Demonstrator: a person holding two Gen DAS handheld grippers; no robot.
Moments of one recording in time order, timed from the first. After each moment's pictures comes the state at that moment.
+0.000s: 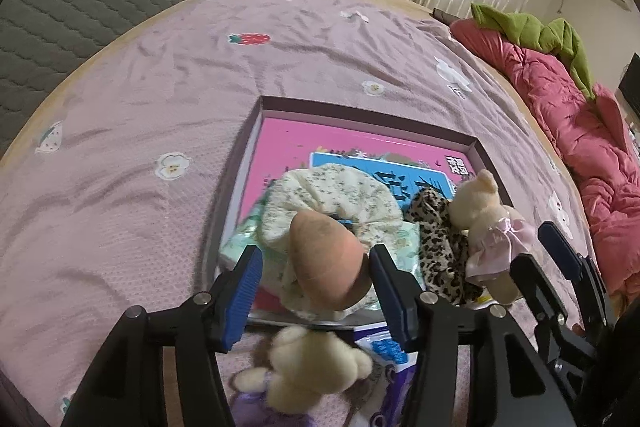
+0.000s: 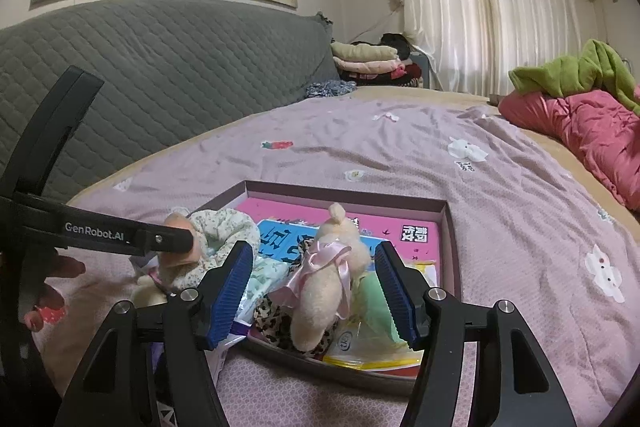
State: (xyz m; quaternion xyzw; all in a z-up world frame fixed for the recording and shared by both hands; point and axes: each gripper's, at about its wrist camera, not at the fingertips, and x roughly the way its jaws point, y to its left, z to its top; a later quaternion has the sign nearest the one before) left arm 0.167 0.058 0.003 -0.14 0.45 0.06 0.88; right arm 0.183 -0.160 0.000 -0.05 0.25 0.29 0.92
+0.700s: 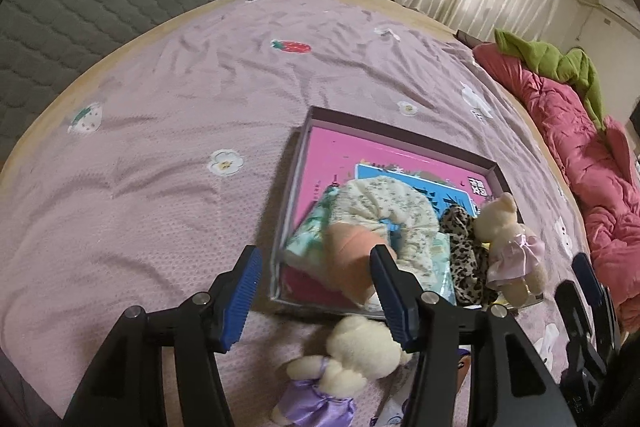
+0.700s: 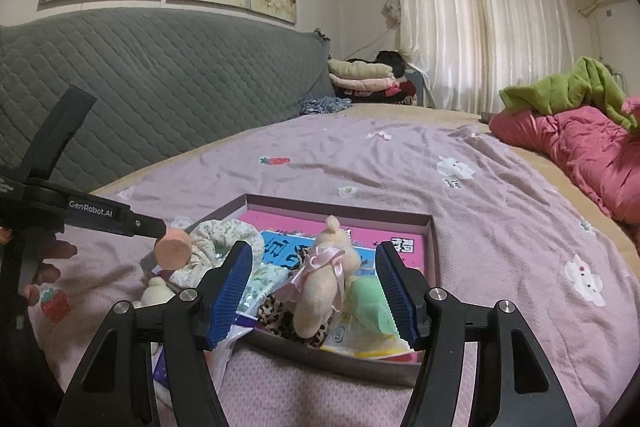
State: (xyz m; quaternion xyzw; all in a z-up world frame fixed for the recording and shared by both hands) left arm 0.143 0.096 0.011 -0.17 0.44 0.10 0.88; right arm 0.151 -0.173 0.018 -0.06 0.22 0.27 0.94
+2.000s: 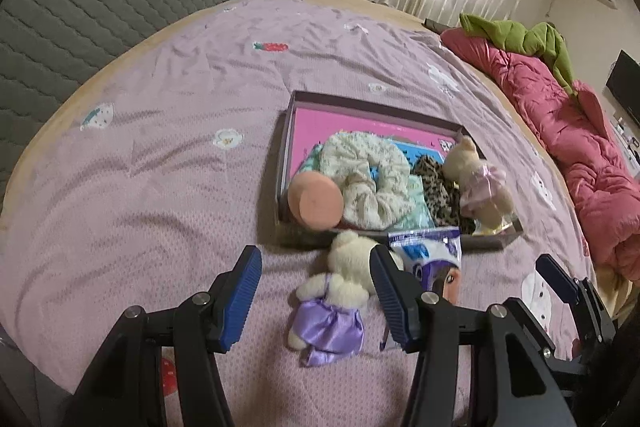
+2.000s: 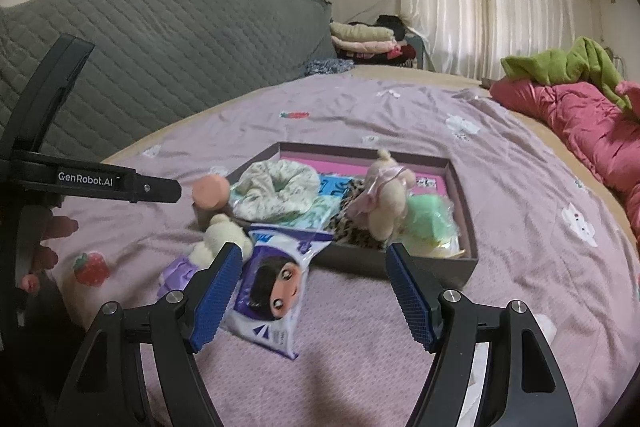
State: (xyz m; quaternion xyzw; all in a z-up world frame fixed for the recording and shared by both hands) left arm 0.078 0.079 0.023 -0.13 0.44 0.05 0.89; right arm 0.082 -0.142 0.010 -0.08 0.29 0.26 0.92
